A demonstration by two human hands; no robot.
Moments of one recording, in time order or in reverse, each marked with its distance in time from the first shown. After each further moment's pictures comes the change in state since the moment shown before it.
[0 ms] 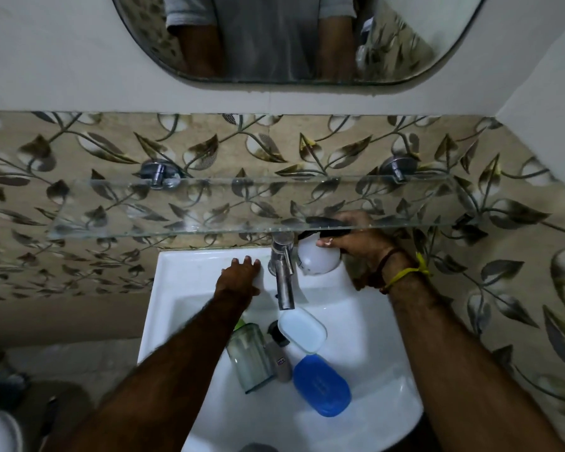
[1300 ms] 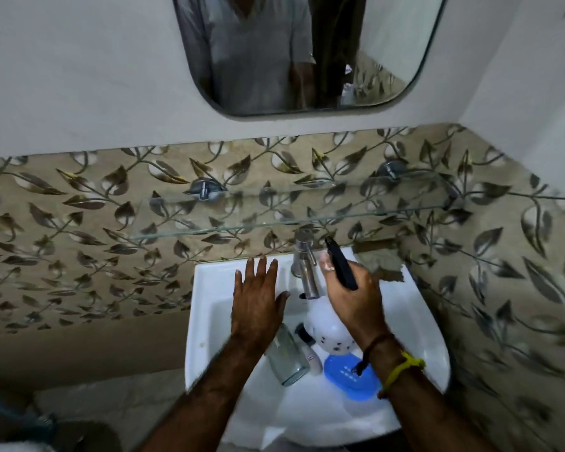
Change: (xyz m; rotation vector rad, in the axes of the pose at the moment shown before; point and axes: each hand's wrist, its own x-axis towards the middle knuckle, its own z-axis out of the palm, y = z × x) left_hand -0.143 0.011 -0.014 -0.112 0.663 0.103; right_hand -0.176 -0.053 0.094 -0.081 0.511 -0.160
